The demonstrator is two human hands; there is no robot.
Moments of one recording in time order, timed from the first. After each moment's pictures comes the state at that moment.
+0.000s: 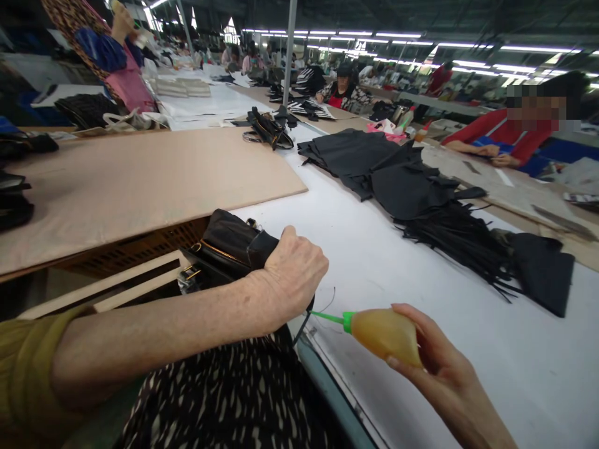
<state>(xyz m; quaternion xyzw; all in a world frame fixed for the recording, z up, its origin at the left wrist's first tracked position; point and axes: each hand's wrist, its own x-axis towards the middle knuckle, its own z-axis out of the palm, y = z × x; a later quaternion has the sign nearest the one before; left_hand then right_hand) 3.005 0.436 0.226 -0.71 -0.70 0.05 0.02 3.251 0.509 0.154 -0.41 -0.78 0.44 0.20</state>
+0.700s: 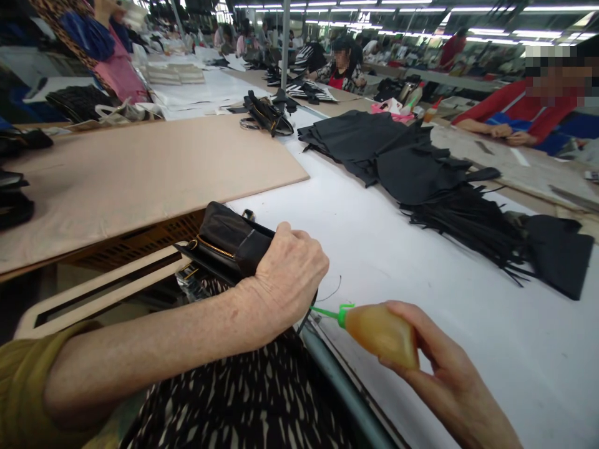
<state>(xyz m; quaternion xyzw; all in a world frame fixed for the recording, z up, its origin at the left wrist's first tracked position) 3.015 0.419 0.225 -0.68 -0.73 0.07 0.09 3.241 0.494 0.161 -0.31 -0.87 0.33 0.19</state>
